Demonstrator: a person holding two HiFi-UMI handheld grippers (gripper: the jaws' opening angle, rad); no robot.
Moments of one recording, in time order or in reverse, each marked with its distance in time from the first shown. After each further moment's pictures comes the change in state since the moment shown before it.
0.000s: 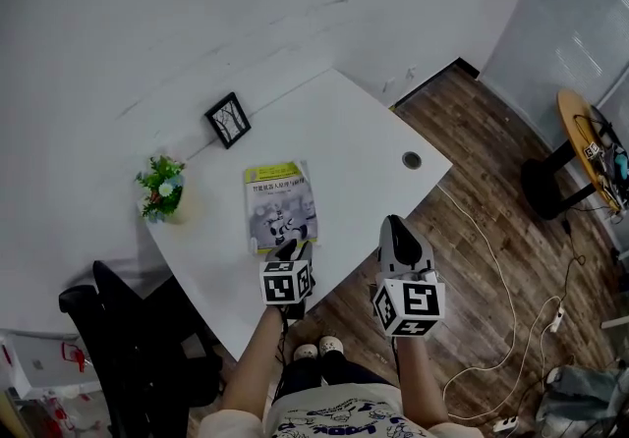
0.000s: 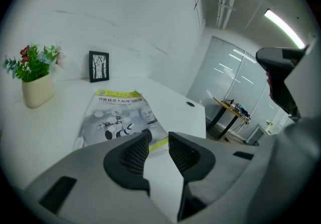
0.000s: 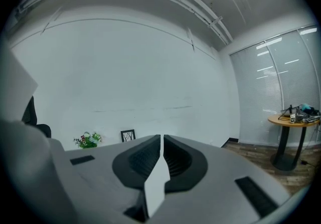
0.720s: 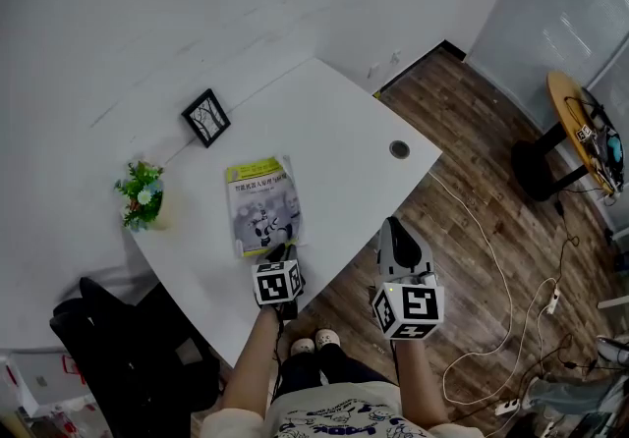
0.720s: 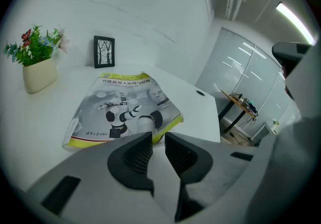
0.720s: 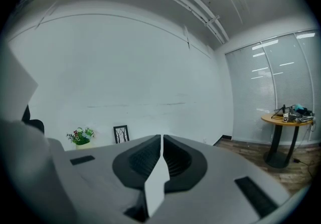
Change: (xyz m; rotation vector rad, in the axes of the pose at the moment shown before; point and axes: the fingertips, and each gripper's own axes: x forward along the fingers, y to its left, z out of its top) left arm 0.034 0.023 -0.036 -0.035 0.100 0.072; right arm 0.003 -0.027 -0.018 0.003 0.032 -0.064
